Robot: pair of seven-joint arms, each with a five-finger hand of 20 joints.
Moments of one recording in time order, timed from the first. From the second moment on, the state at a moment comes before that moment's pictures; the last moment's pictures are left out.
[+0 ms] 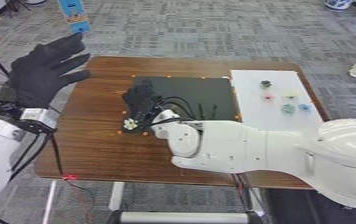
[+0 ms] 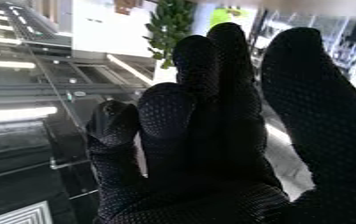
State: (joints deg) left arm 114.8 -42.0 -107.7 -121.4 33.8 -6.4 3.8; right arm -23.9 -76.8 -15.2 -76.5 -125.5 23.1 35.3
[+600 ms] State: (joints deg) left arm 122.8 -54.1 -107.3 -124.0 36.5 -5.2 3.8; right arm -40.6 -46.1 19.3 -107.3 -126.3 21.0 29.5
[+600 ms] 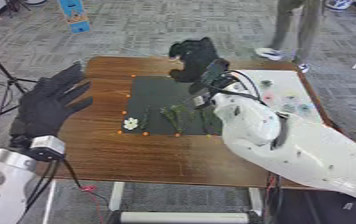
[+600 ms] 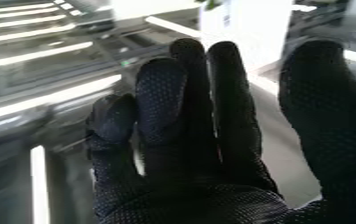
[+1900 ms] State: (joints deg) left arm 128.2 -57.2 -109.2 -125.4 37.3 -3.0 3.5; right arm -70.8 -31.5 41.5 -89.1 -130.5 13.5 45.6
